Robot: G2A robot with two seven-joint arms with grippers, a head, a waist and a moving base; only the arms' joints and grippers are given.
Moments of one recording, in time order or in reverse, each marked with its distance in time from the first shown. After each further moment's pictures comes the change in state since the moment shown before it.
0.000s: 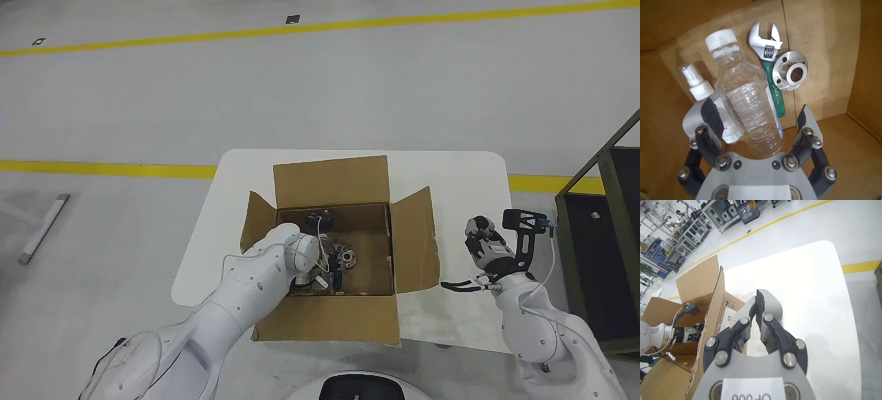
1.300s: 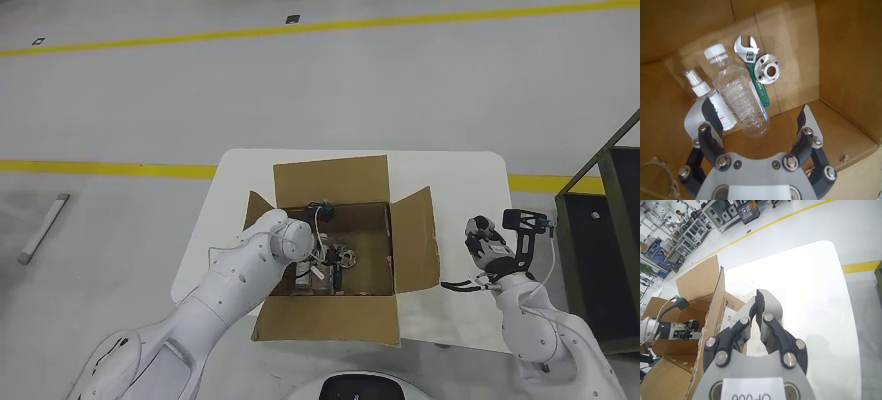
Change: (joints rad) left arm -0.014 0.074 -0.042 -0.149 -0.069 -0.022 -0.129; right arm 0.000 0.000 0.000 0.000 0.000 0.000 0.000
